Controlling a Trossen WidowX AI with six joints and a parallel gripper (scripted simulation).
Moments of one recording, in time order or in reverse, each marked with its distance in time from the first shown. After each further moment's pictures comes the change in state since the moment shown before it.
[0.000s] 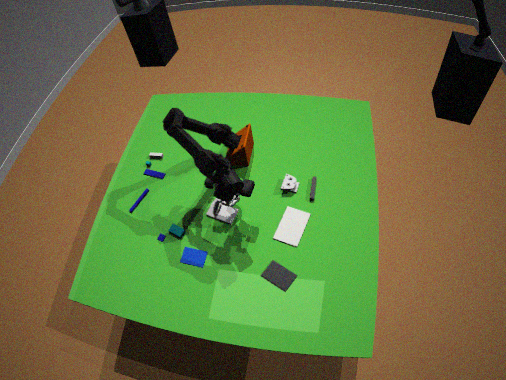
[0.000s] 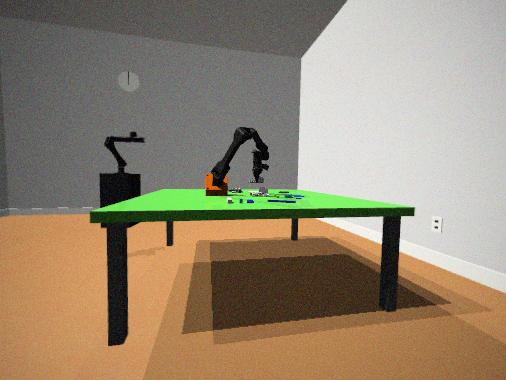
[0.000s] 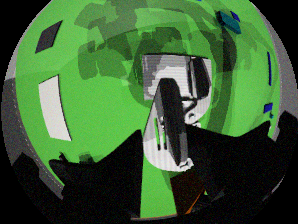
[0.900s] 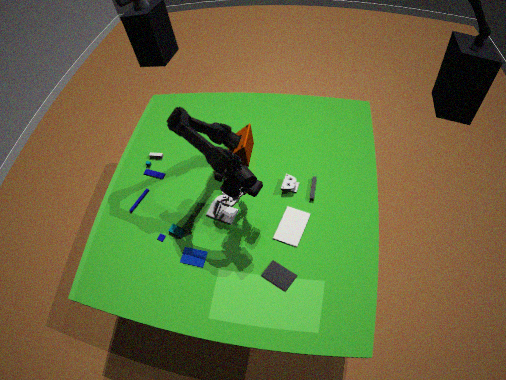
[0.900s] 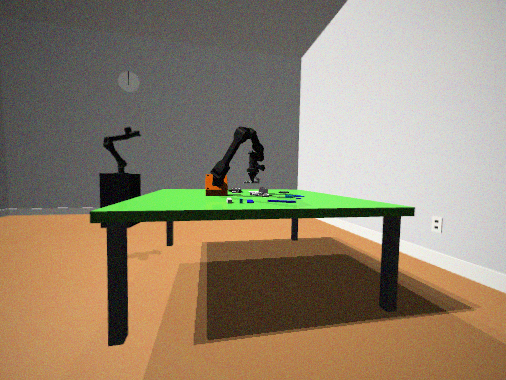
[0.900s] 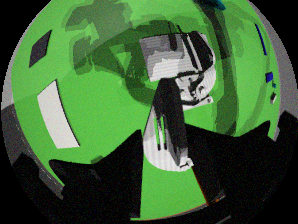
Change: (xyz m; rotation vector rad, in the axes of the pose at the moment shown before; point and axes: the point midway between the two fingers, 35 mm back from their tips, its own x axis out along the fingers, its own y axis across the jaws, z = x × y) arm 0.005 0.024 -0.027 0.200 -0.004 -0.026
